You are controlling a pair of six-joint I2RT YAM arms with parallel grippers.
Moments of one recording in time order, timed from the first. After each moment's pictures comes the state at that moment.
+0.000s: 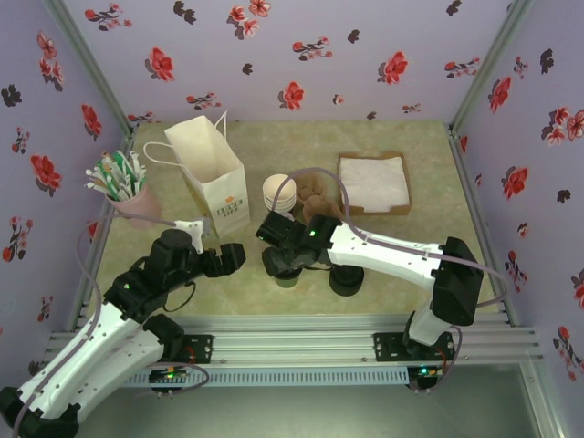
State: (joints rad) left arm -0.65 0.59 0.62 -0.64 0.07 -0.68; right arm 1.15 1.62 1.35 -0.91 0.14 0.69
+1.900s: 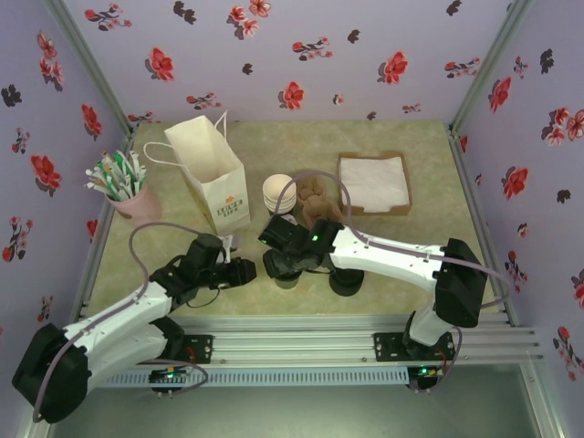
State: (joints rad) left arm -0.69 0.92 0.36 -0.20 0.33 -0.83; right arm 1.15 1.60 1.28 -0.84 0.14 0.71
